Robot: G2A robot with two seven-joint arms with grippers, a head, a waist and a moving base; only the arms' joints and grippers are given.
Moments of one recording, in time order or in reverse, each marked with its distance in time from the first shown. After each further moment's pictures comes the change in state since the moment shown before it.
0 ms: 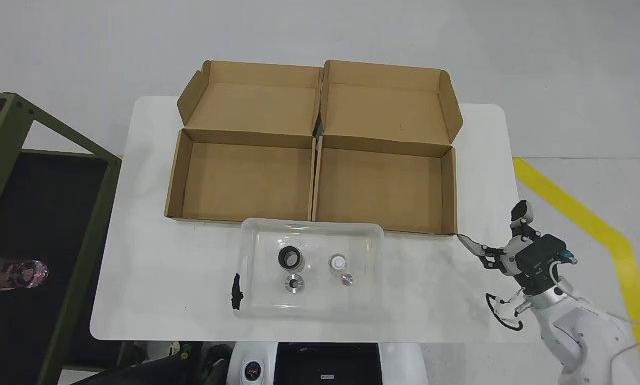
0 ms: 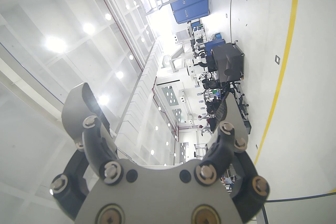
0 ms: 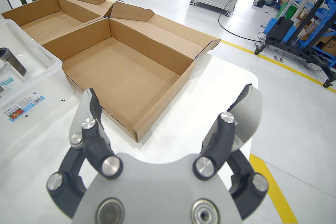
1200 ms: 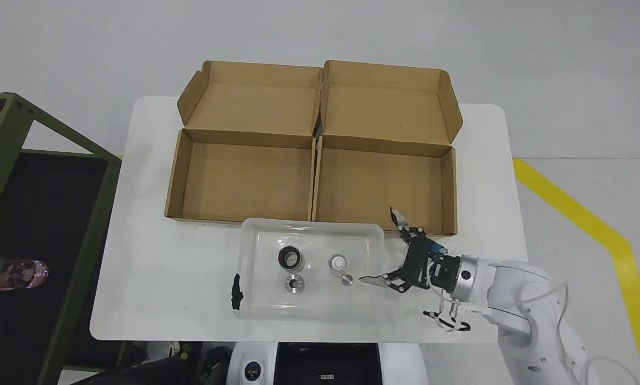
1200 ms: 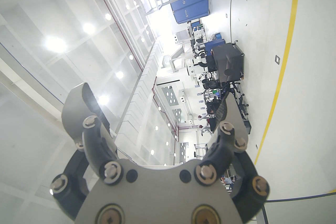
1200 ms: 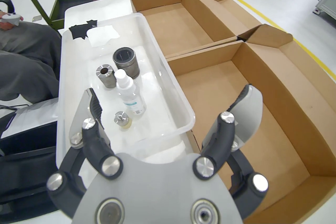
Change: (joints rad) left arm 0.000 0.000 0.000 0.000 0.000 0.000 0.000; right arm 0.216 0.027 -0.407 -0.222 0.156 -0.286 0.588
